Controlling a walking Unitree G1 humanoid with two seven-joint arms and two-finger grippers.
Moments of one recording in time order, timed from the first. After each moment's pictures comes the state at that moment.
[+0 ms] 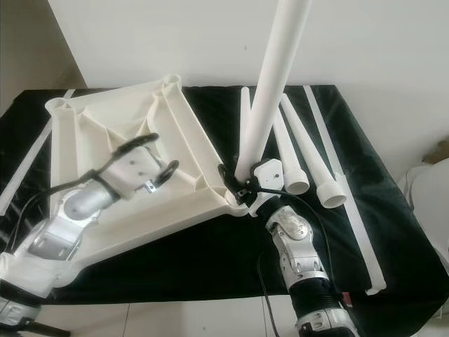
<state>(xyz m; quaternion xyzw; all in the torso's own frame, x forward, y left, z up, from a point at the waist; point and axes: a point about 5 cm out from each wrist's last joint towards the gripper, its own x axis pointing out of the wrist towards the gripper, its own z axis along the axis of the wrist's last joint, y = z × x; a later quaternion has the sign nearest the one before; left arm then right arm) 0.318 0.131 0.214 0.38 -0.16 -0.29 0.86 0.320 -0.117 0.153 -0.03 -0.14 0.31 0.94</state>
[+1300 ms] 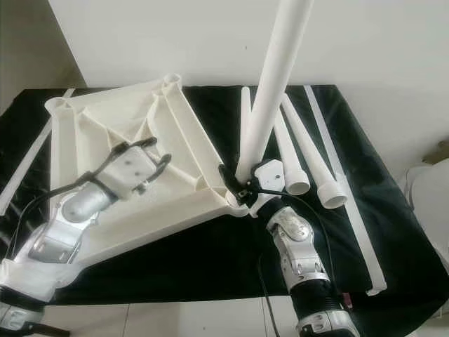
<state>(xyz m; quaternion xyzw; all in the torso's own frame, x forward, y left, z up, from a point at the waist) 0.315 0.133 0.213 0.37 -0.17 -0.27 0.87 0.318 -0.118 0.152 -0.03 -0.14 0.31 0.94</state>
